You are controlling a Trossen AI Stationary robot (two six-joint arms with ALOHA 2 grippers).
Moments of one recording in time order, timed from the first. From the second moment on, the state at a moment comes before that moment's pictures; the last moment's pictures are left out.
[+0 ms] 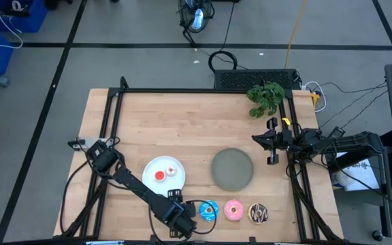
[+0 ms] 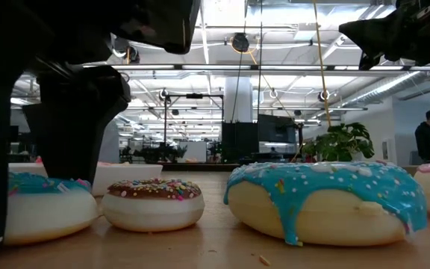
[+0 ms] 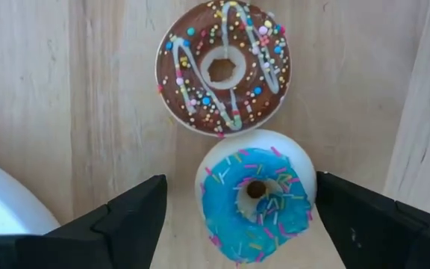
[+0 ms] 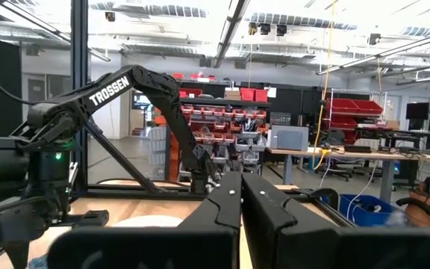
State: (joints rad) left arm -0.62 2.24 1.70 -0.90 -0.08 -0.72; right arm 0.03 0.29 0.02 0.55 0.08 -0.07
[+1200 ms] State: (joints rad) left arm -0.63 1.85 1.81 -1.28 -0.10 -0.97; right arm 0.03 0.30 0.02 0.55 0.08 -0.07
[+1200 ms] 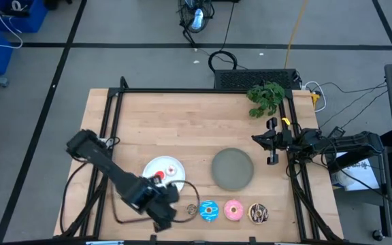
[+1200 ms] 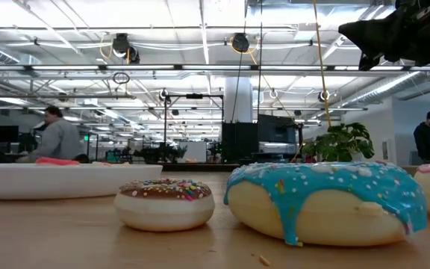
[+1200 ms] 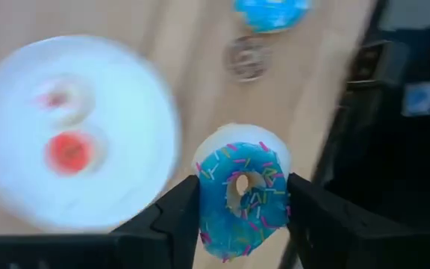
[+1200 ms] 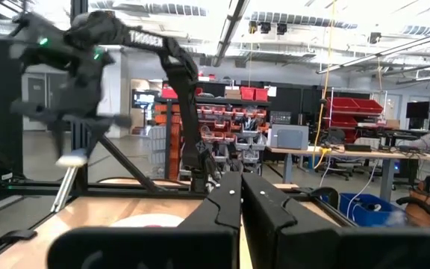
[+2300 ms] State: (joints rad) left arm -0.68 1.75 1.81 -1.47 -0.28 -1.12; right arm 0.03 0.30 0.02 0.54 0.08 -0.09
